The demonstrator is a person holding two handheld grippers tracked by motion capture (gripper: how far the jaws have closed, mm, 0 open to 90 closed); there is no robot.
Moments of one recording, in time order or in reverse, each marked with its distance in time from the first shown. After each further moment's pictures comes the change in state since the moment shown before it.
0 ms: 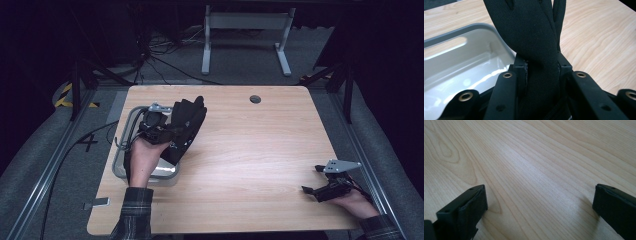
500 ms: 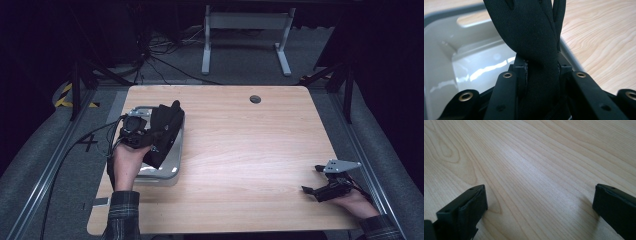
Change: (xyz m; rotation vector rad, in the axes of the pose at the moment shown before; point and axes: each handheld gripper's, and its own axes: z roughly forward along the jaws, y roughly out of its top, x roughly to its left) left arm 0.044 -0.034 -0.006 0.044 0.094 -0.102; right arm 0.000 0.000 0.000 0.001 0.002 -0.001
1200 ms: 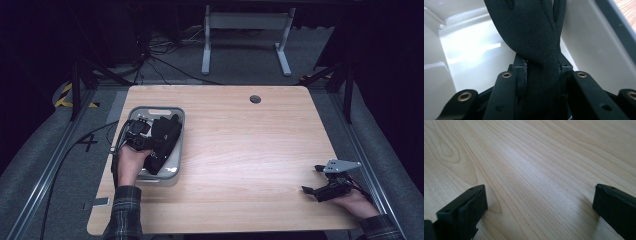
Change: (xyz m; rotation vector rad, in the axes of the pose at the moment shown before) left arm 0.021 -0.011 0.047 0.179 0.008 -0.029; right arm 0.000 0.000 0.000 0.002 0.004 -0.003
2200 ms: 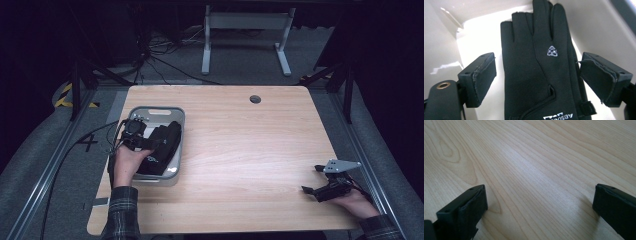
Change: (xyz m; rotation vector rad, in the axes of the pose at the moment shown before) left arm 0.009 -0.003 -0.005 -0.070 0.040 -0.009; right arm 0.000 0.000 0.000 0.000 0.000 0.000
